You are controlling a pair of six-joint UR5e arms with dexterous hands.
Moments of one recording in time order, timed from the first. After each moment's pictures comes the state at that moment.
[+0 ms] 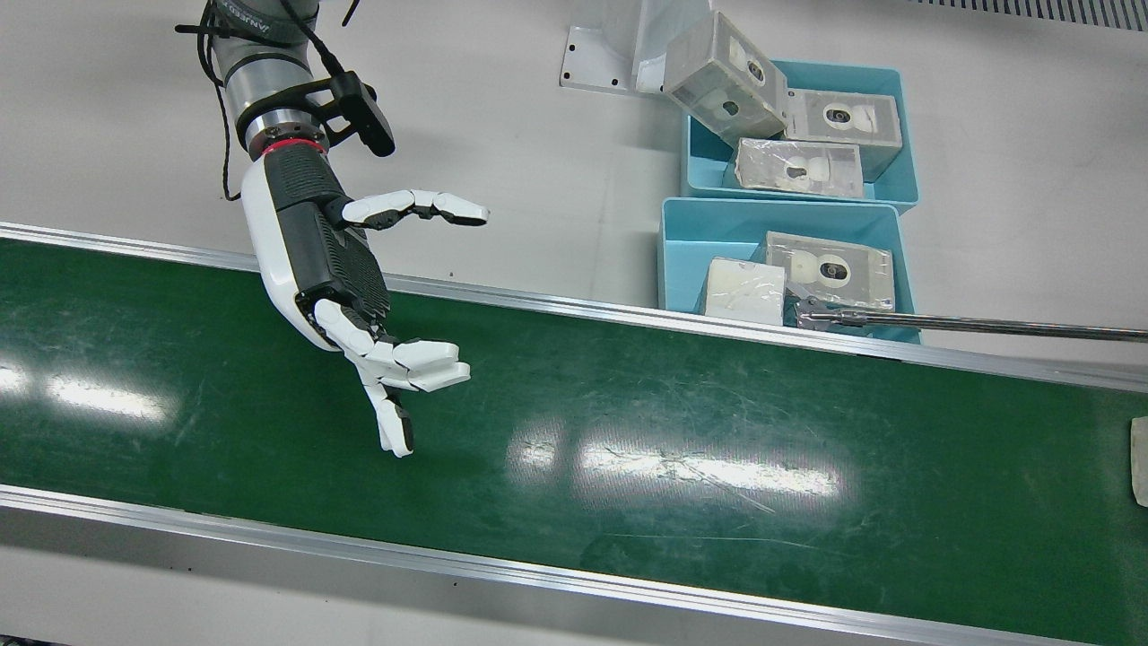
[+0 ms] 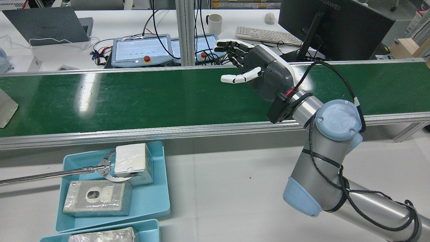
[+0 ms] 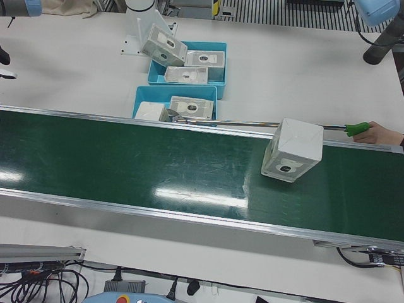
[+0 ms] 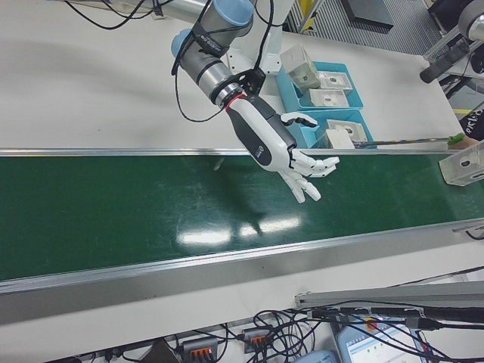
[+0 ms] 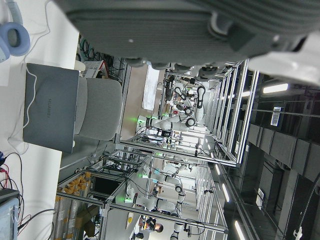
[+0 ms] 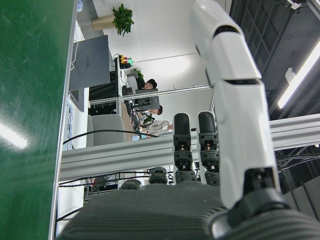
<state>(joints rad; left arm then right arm) -1.81 -1.79 -1.75 0.44 1.92 -0.15 0.77 -1.00 1.89 -3.59 -1.18 -0.07</state>
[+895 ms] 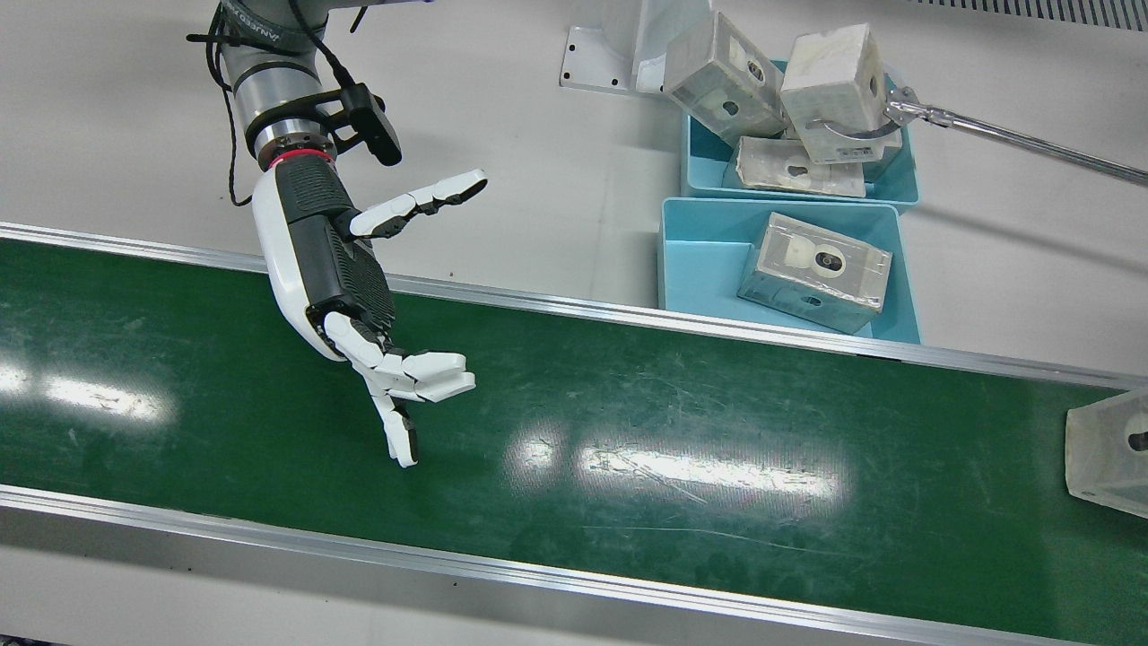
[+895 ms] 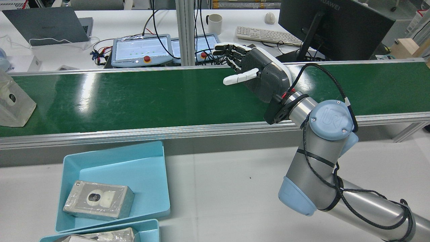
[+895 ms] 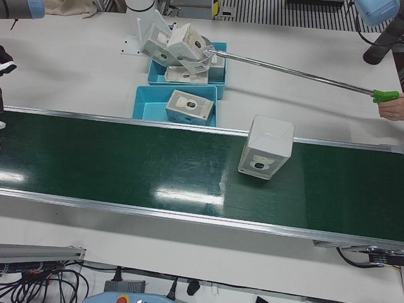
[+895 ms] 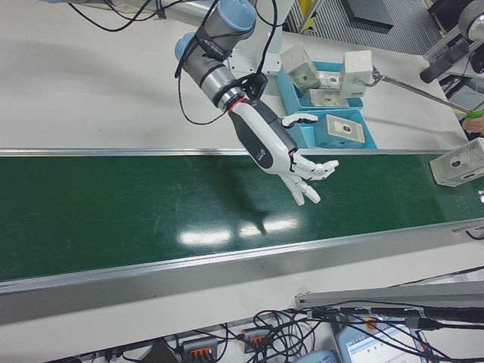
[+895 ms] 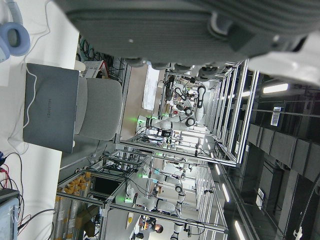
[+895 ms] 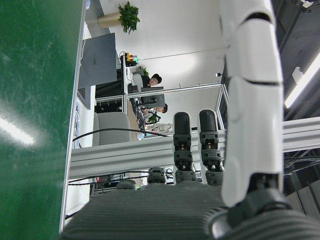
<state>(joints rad) -1.81 -1.79 -1.75 0.44 1.92 -0.15 0.76 -0.99 1.86 -3.63 -1.18 -0.08</state>
